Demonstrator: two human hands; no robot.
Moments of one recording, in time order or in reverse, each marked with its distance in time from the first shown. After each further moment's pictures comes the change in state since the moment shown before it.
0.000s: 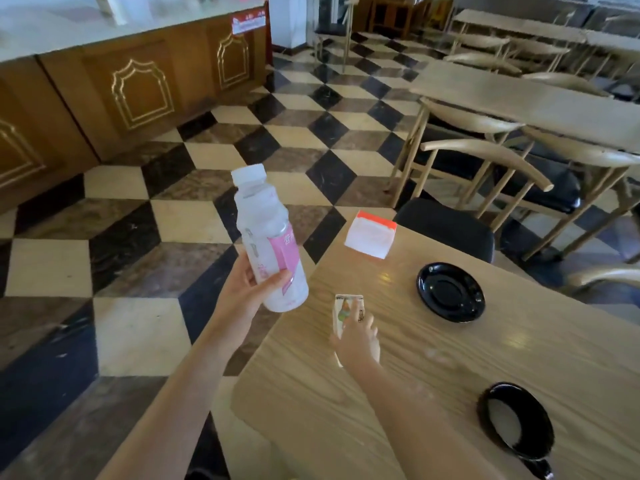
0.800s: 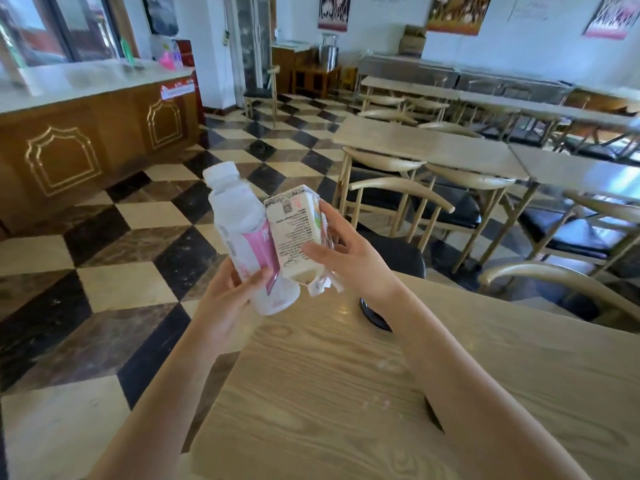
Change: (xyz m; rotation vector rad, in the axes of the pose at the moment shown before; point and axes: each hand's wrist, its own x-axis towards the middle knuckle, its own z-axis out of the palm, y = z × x) left_hand 0.005 0.064 0.043 -0.205 -0.284 0.121; right_hand -0.102 -0.055 -0.229 0.904 -0.028 -0.608
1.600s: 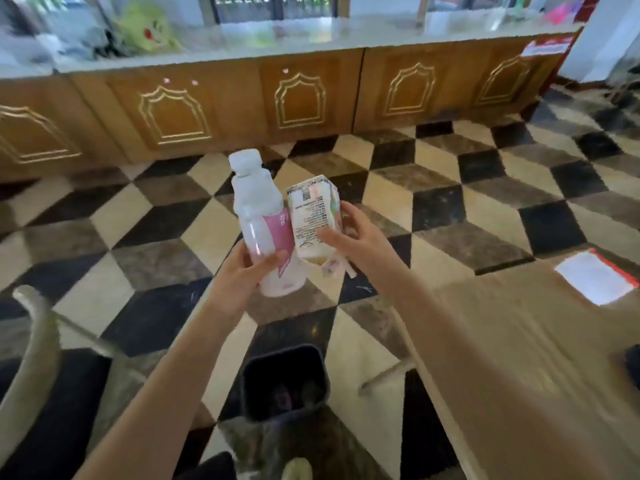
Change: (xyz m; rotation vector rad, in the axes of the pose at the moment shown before) left_hand -0.380 0.029 -0.034 0.178 1.121 -0.030; right_hand -0.129 0.021 0.274 -0.023 -0.828 0.124
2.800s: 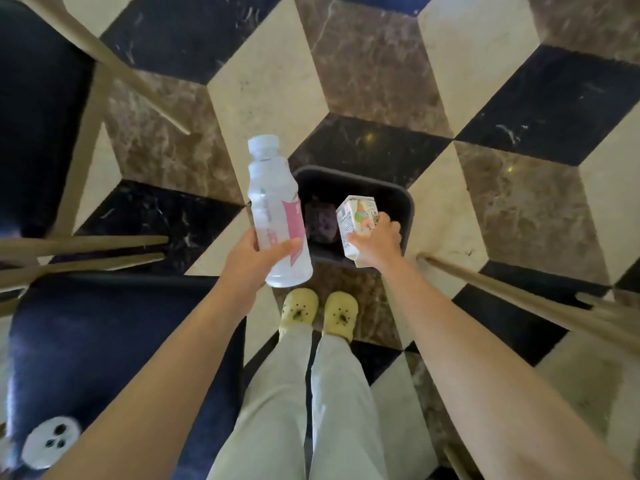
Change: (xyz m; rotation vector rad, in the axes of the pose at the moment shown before) left_hand -0.036 -0.405 -0.127 -0.101 0.554 -0.818; right_hand 0.122 0.509 0.185 -0.839 -0.300 0.627
